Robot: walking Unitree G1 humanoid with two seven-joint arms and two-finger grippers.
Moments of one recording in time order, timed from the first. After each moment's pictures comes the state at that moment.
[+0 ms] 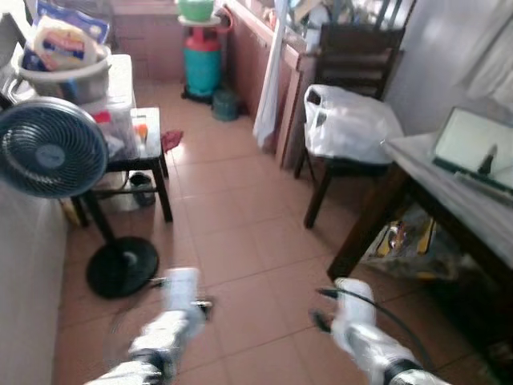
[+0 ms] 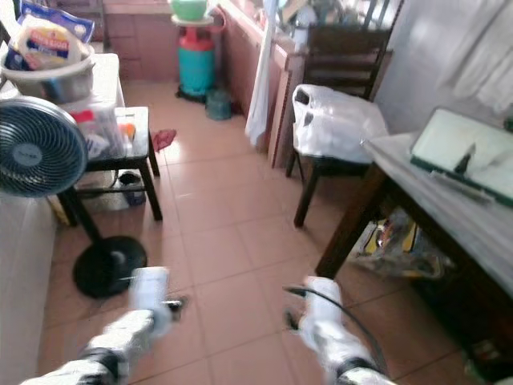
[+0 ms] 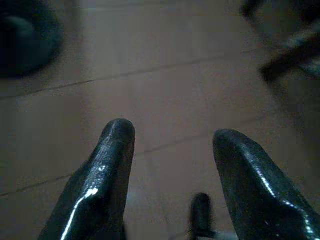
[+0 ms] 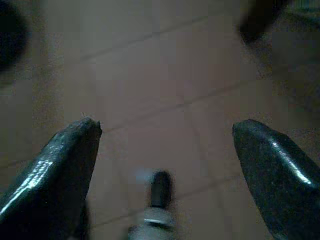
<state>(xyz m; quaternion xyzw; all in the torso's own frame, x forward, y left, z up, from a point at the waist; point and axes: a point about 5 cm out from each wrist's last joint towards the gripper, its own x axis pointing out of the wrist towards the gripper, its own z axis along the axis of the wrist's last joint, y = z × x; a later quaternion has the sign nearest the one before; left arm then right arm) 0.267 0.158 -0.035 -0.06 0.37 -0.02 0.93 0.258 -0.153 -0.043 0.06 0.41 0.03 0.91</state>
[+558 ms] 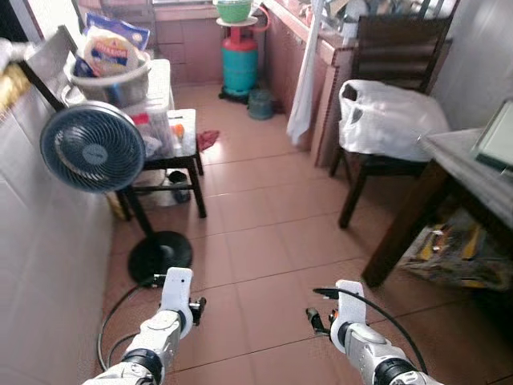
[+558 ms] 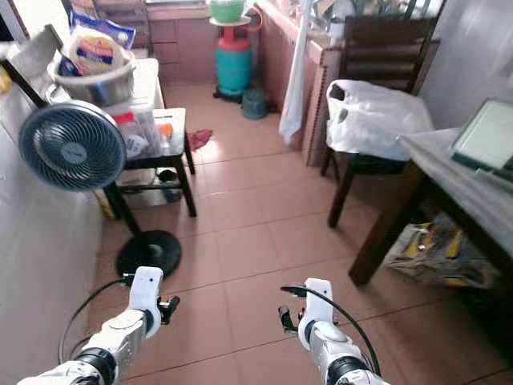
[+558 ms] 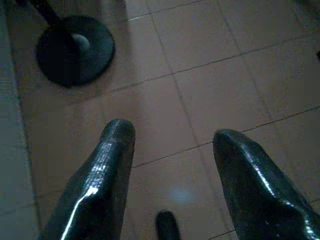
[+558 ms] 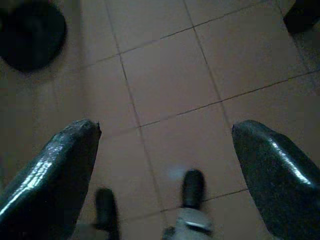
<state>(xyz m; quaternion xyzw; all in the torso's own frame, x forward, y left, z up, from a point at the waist) 0.267 0.161 -0.035 0.02 0.37 -0.05 0.93 0.255 -0.159 -0.045 0.10 0.40 0.00 0.91</state>
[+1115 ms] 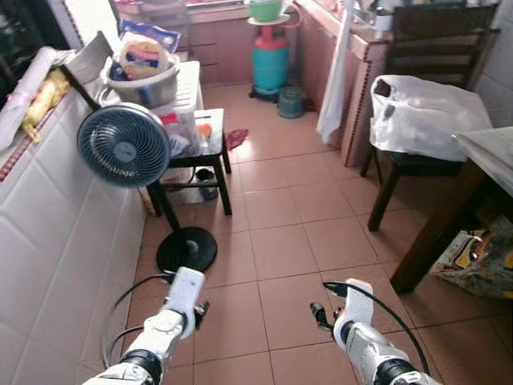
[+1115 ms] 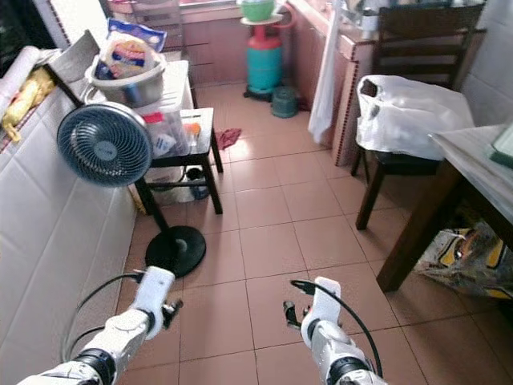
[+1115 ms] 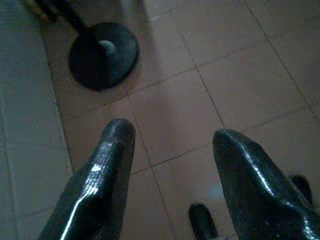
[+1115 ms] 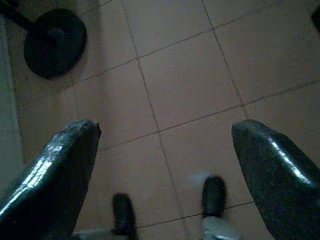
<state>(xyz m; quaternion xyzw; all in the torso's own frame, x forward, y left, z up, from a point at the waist) 0.268 0.162 -0.033 0.09 0.36 -0.08 0.93 0.258 -0.159 -0.043 0.11 0.39 -0.01 0.91</state>
